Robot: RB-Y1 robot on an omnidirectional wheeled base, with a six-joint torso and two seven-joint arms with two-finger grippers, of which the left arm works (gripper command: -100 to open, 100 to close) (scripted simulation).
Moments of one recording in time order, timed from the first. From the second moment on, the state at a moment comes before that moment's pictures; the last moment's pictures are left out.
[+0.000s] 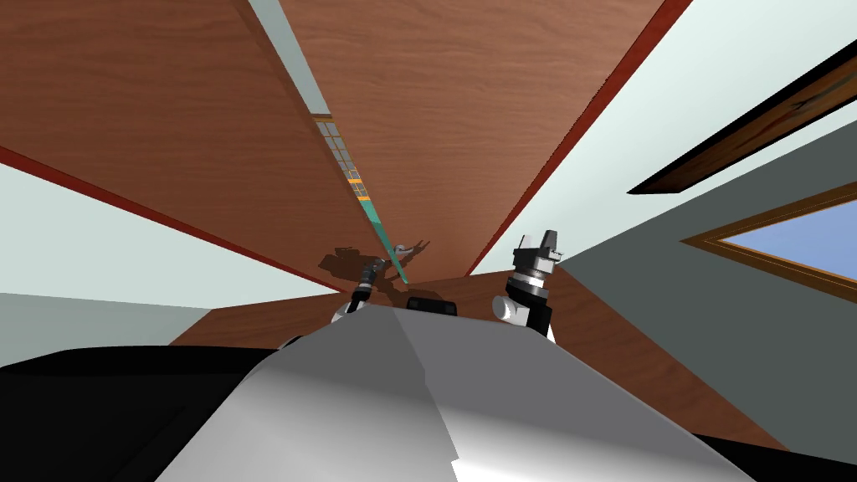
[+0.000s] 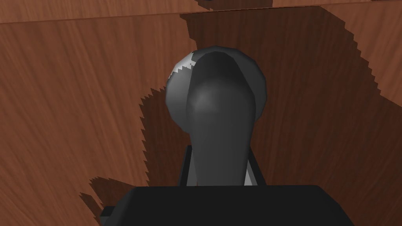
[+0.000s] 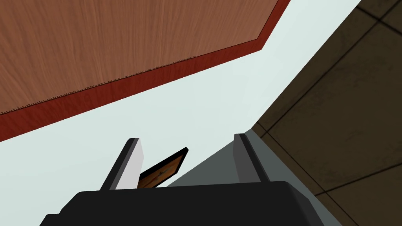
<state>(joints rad) 0.10 0.36 0.05 -0.68 0.13 -0.93 0.28</state>
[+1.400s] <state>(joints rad) 0.21 0.45 -0.03 -0.67 0.09 -1.09 0.39</state>
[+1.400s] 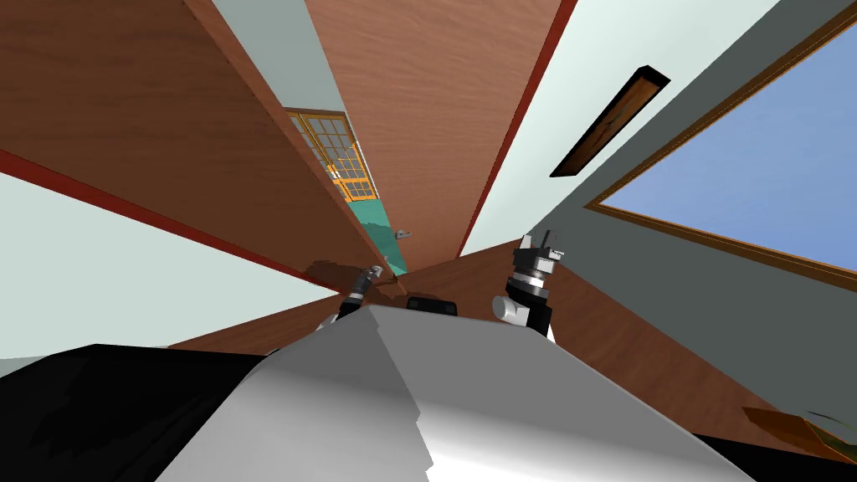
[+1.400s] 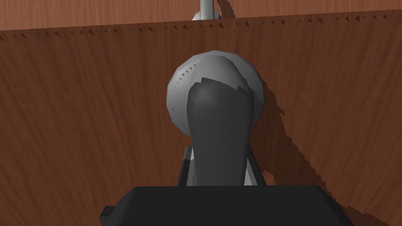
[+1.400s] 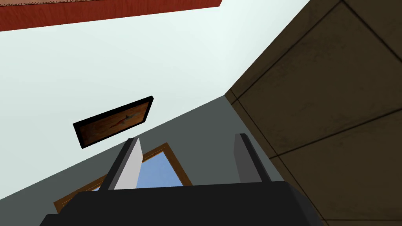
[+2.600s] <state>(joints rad) 0.20 0.46 -0.04 -0.62 0.07 -1.15 0.41</state>
